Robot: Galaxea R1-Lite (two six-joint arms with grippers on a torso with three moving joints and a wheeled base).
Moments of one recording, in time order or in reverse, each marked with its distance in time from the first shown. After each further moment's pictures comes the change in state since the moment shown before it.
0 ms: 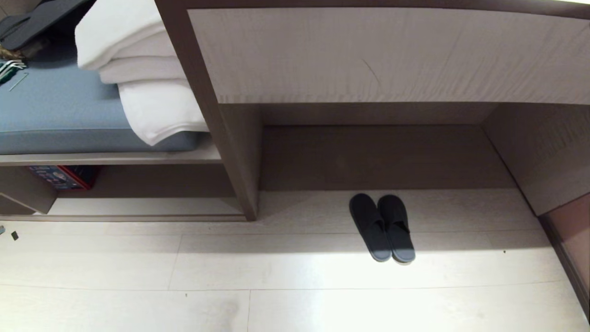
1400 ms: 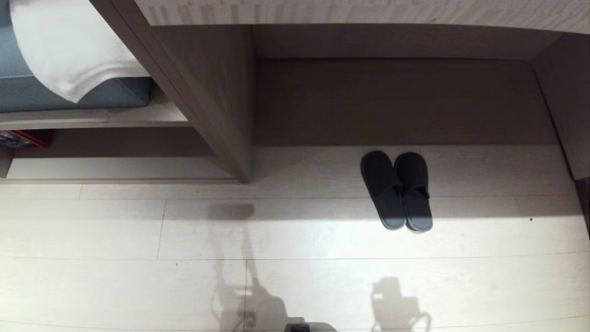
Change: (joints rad) left arm 0.000 0.000 0.000 0.000 0.000 0.000; right arm 0.000 0.000 0.000 0.000 0.000 0.000
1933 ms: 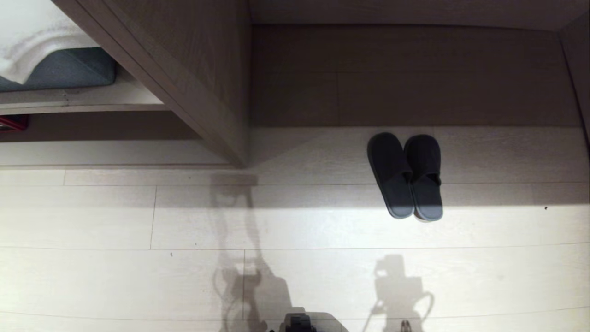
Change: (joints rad) left arm 0.000 0.000 0.000 0.000 0.000 0.000; right arm 0.000 0.000 0.000 0.000 0.000 0.000
